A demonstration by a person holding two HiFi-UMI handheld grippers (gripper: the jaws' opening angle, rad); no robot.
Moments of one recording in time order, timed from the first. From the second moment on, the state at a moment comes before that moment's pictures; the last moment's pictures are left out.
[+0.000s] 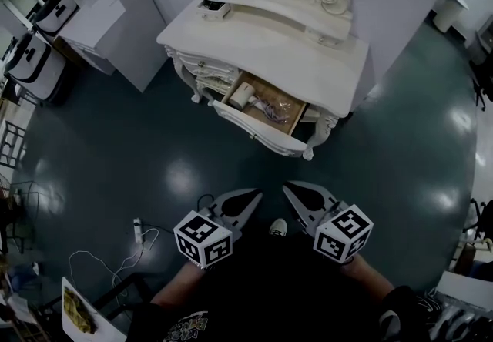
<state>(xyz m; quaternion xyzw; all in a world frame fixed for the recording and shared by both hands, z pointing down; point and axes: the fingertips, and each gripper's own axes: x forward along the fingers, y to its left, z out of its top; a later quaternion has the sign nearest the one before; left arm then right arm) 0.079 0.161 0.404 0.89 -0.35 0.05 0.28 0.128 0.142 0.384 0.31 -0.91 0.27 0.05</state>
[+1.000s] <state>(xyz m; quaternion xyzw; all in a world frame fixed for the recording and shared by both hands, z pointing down) 0.089 0.165 0.396 0.90 -0.33 0.06 0.27 0.134 0.152 0.378 0.32 -0.91 0.26 0.04</state>
